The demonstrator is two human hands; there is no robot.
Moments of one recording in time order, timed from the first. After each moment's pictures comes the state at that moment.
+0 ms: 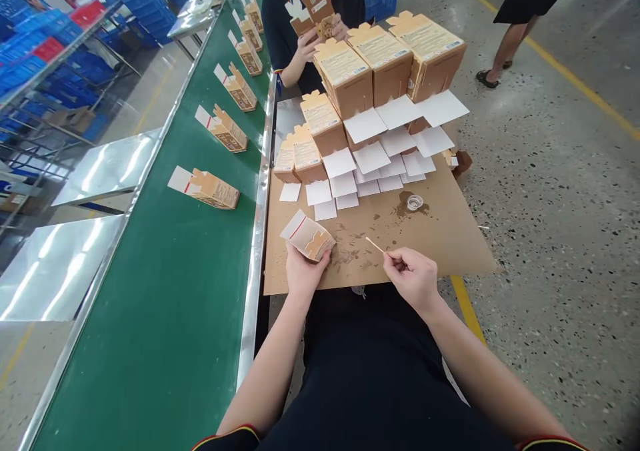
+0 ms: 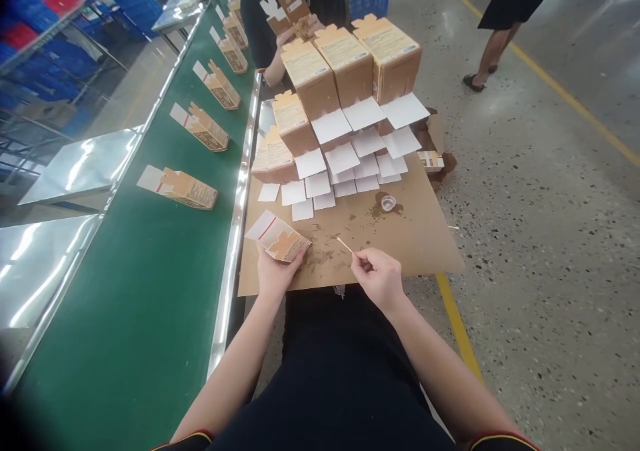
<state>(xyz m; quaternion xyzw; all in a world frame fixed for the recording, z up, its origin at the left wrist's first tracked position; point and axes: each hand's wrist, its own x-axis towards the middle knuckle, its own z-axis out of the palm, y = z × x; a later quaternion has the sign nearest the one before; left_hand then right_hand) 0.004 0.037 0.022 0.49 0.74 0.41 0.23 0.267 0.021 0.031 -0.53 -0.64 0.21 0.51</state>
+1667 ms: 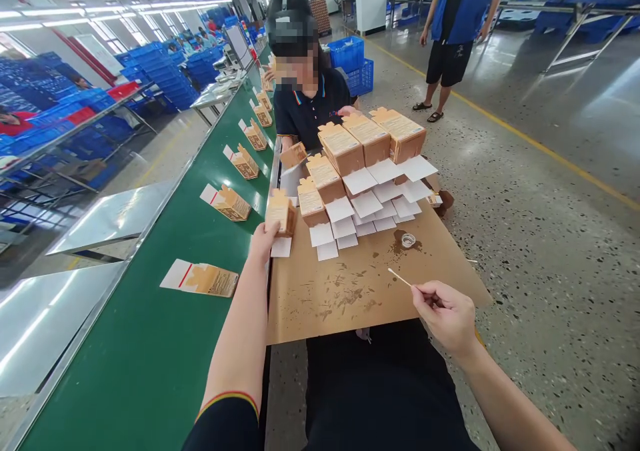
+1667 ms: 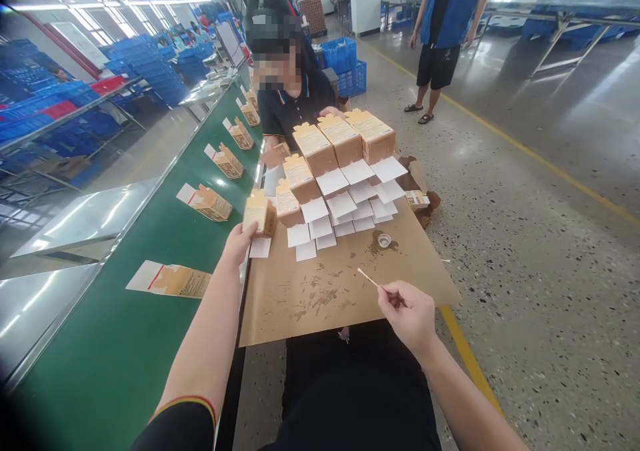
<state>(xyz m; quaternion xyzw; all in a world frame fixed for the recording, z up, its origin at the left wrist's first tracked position) -0.102 0.224 0.072 0.44 0.71 0.42 0.35 0.304 0.018 0.053 -0.56 -0.61 0.17 0.54</state>
